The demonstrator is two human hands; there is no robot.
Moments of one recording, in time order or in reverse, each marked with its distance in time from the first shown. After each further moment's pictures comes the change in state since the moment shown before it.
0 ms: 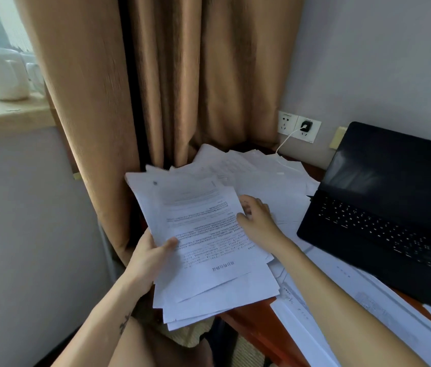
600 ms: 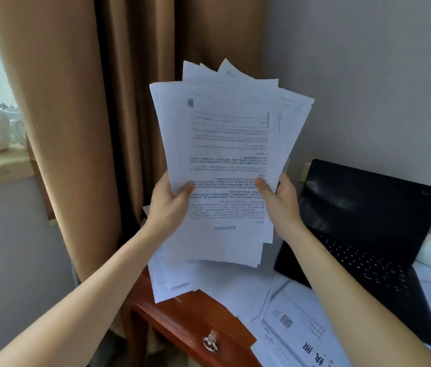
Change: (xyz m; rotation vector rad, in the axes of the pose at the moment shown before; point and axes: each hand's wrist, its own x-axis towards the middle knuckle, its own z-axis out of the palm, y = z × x) left_hand 0.062 0.153 0.085 0.115 0.035 0.626; right_hand 0.008 -0.084 -0.113 0.541 0.439 -0.249
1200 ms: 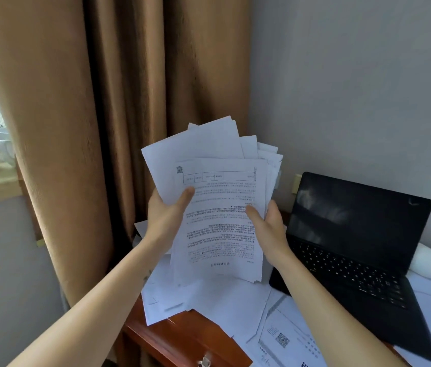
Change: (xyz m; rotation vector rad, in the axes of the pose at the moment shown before) left_hand 0.009 0.012 0.020 -0.302 0.081 -0.176; right_hand -0.011 0.022 -0.001 0.010 0.036 0.098
